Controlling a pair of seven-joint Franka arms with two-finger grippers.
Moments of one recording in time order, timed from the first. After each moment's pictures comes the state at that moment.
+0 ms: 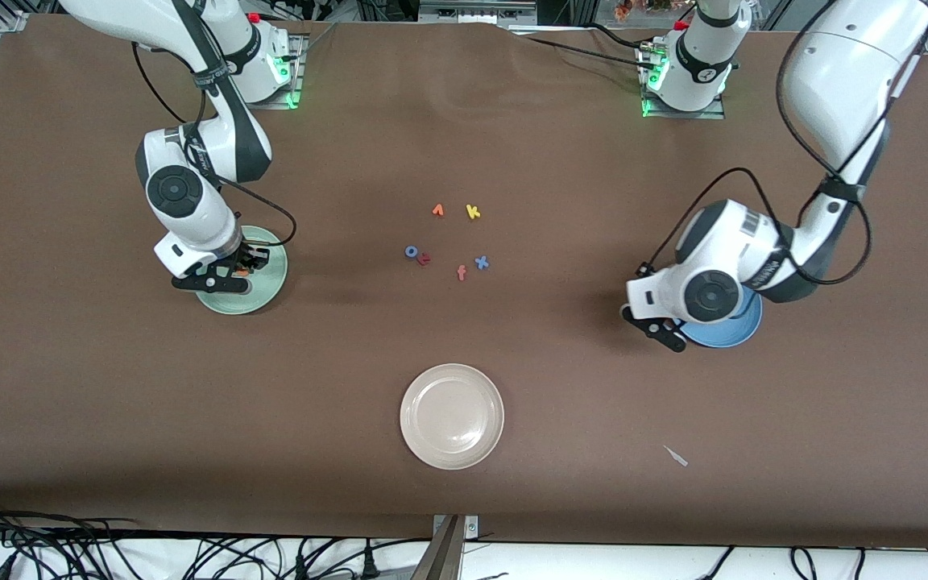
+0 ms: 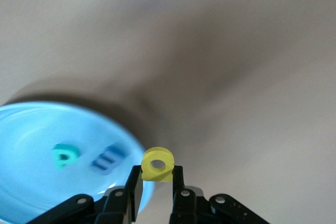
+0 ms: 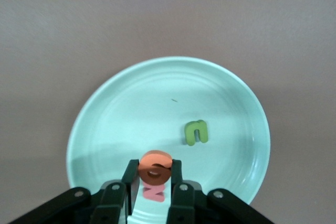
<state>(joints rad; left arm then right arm) 0.21 0.63 -0.51 -1.72 0.35 1.83 0.19 0.38 0.27 -0.18 -2.28 -0.17 2.48 0.35</state>
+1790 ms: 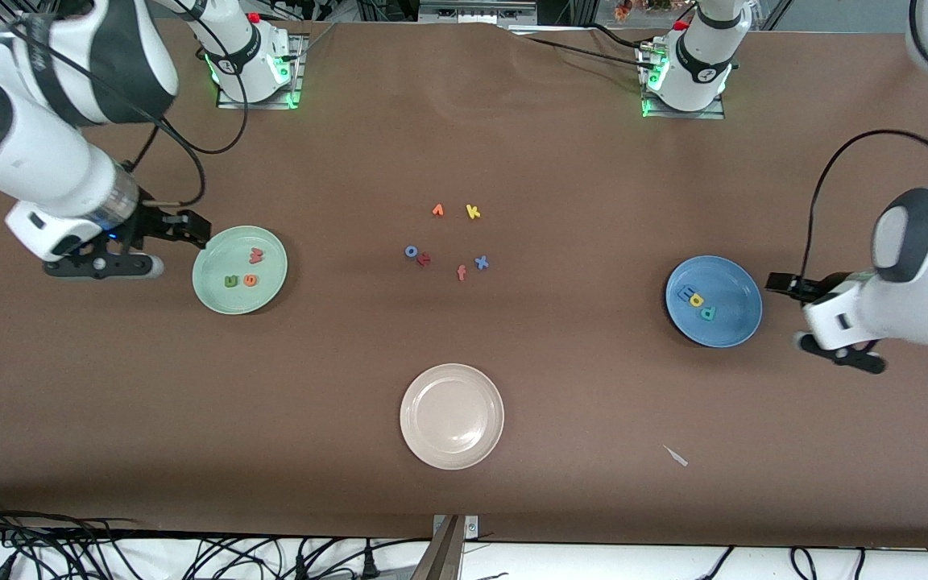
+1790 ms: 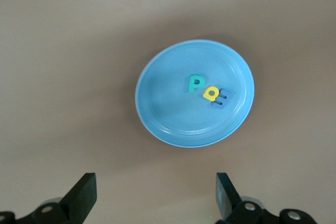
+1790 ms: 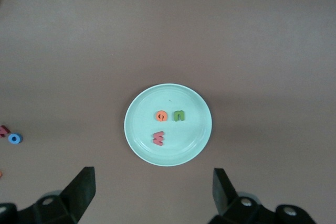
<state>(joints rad) 0.25 0.46 -0.23 -1.48 0.13 1.60 0.24 0.39 0.12 -0.22 -1.70 -0.04 1.74 0.11</state>
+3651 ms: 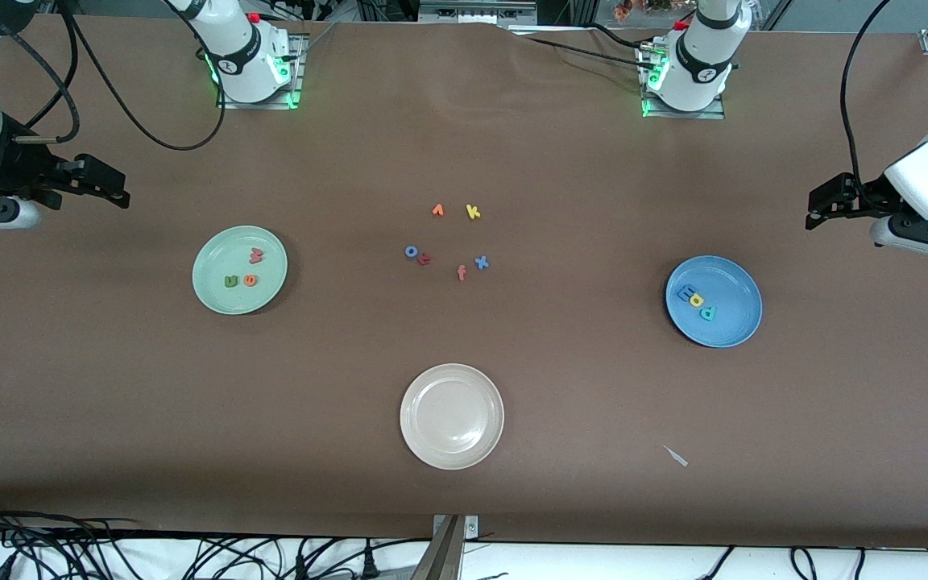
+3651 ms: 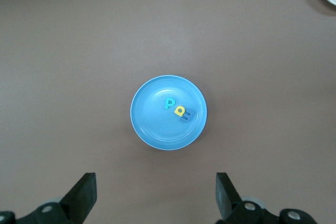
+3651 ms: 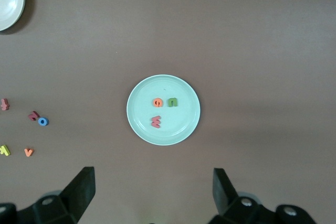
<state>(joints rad) 0.10 0.05 -0.11 -1.65 0.00 1.67 0.24 0.14 0.05 -0.08 -1.58 0.03 1.57 0.03</state>
